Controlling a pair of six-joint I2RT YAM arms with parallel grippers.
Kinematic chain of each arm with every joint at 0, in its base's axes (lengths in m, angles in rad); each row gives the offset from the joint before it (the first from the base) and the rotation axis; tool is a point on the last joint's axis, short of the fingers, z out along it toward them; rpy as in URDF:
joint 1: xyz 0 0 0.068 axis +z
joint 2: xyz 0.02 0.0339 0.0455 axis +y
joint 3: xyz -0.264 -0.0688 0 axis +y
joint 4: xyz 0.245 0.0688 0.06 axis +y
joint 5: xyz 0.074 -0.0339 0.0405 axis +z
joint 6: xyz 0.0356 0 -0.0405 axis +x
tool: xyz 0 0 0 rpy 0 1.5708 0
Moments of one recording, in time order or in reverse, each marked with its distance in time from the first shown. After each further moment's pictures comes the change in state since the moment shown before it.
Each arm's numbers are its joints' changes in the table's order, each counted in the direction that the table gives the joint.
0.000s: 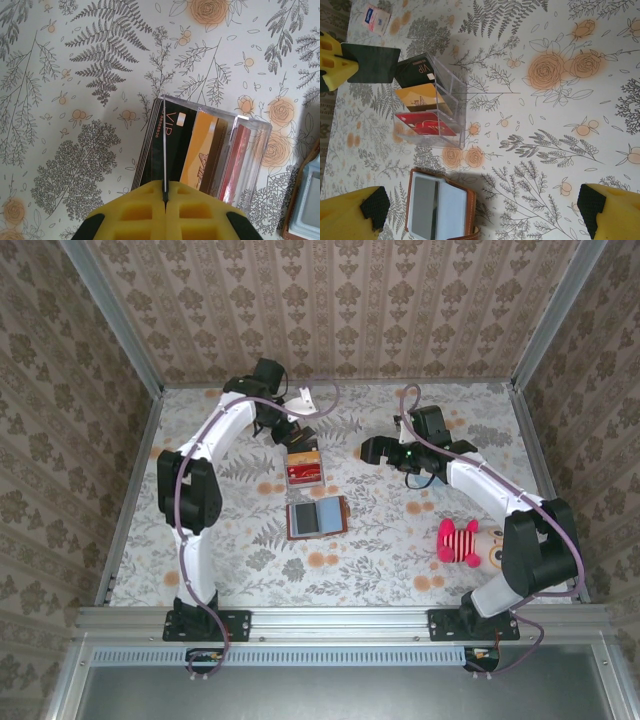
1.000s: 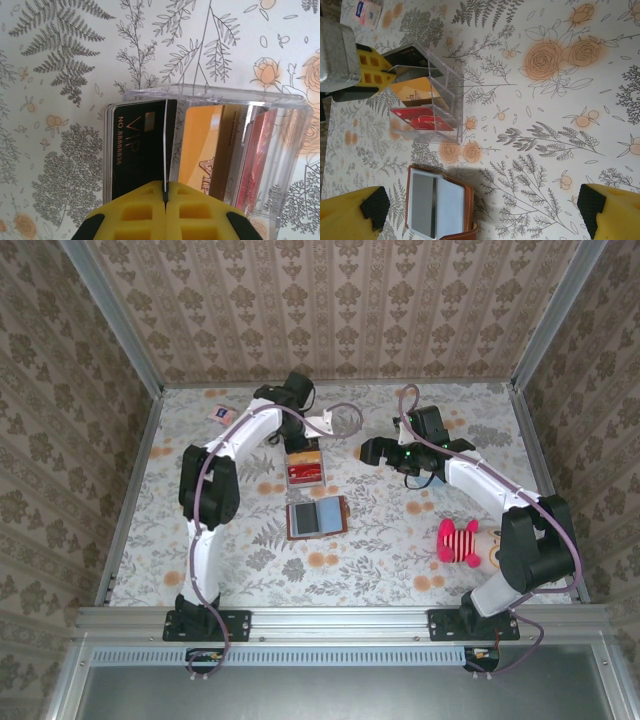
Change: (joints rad) left arm -0.108 0.111 -0.045 0.027 0.245 0.121; right arm 0.000 0.018 -0.010 0.029 0.010 0.013
